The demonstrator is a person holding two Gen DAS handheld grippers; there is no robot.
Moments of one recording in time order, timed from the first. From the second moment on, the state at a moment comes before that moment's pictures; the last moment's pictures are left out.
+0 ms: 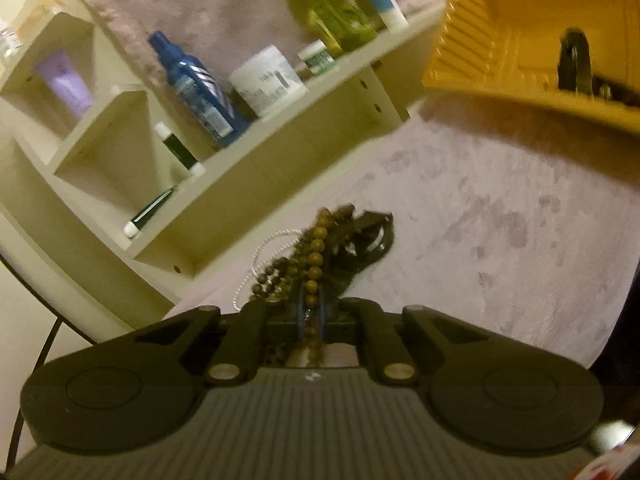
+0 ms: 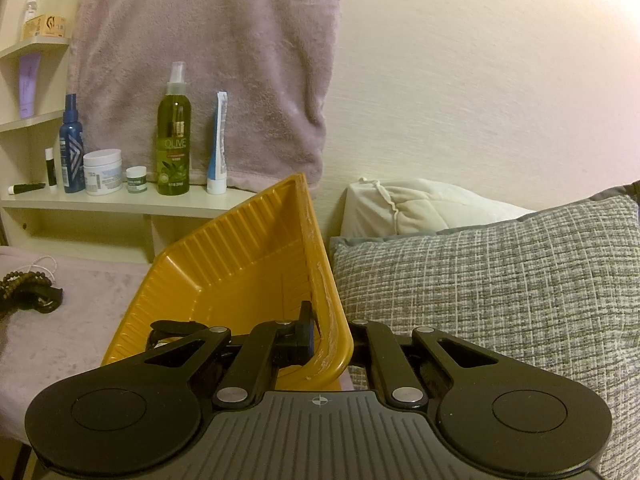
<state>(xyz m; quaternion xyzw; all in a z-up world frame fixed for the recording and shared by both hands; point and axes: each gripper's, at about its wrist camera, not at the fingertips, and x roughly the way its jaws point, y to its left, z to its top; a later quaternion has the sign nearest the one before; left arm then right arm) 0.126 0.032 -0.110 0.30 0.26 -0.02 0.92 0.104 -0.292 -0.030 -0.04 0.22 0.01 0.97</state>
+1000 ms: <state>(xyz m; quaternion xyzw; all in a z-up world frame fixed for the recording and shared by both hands) 0.148 0.111 0.043 0.04 0.21 -0.09 0.97 0.105 -0.289 -0.028 -0.05 0.21 0.02 0.98</state>
